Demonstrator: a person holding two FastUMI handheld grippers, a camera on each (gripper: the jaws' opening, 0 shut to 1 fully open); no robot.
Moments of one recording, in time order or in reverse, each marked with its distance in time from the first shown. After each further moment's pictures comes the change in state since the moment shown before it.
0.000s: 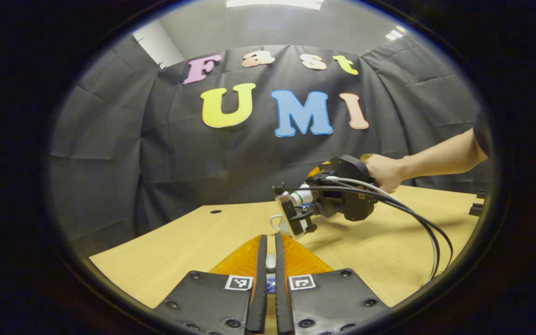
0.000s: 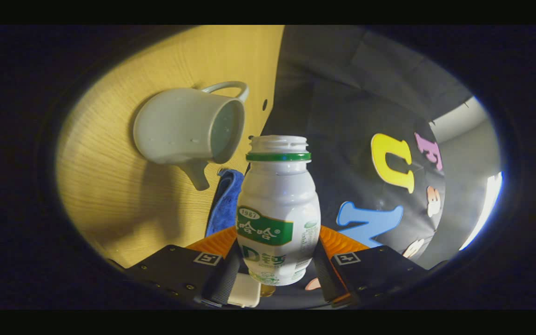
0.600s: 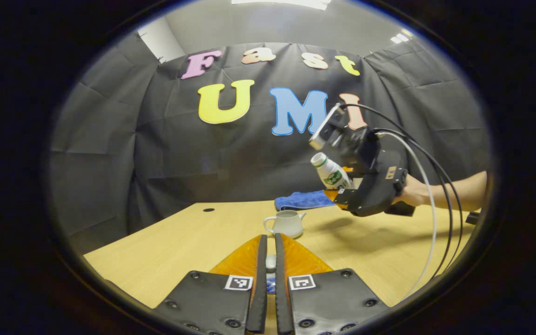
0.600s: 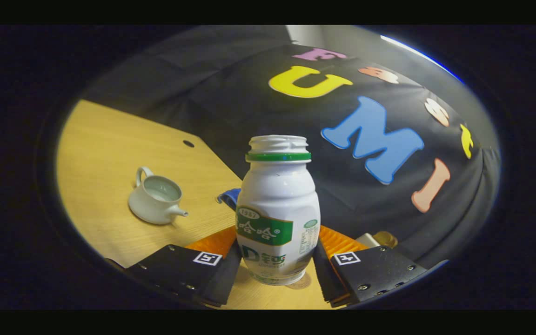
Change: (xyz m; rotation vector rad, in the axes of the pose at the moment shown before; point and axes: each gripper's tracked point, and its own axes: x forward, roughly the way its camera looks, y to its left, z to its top) left arm 0.000 -0.003 0.001 -0.038 0.011 -0.041; right arm -0.059 -0.013 -0.038 1.101 0.047 0.119
